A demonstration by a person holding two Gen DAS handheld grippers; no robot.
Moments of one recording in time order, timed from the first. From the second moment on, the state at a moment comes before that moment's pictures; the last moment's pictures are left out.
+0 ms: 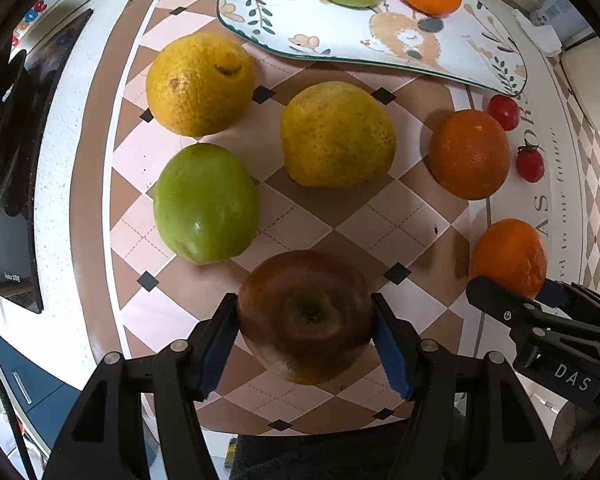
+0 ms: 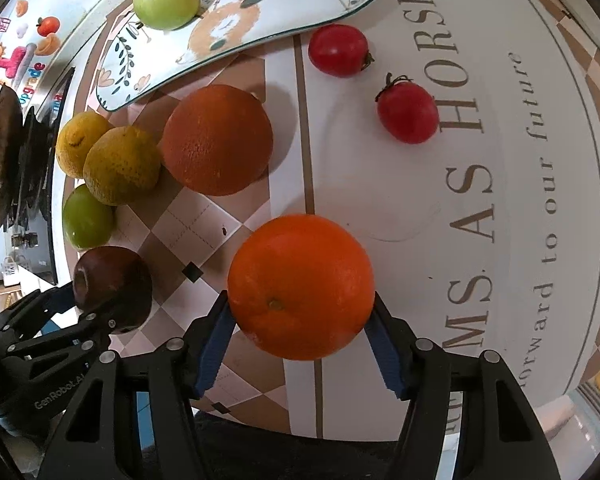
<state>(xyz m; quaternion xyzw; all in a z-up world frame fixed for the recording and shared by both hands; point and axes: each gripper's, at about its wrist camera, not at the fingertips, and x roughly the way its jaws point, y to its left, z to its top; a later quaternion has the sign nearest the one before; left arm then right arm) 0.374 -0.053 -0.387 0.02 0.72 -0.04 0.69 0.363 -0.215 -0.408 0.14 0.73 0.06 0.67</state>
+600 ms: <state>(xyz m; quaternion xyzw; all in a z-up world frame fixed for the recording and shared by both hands) 0.418 -0.066 -0.307 -0.01 0.69 -0.10 0.72 0.387 -0.238 -0.367 0.16 0.69 0.07 0.70</state>
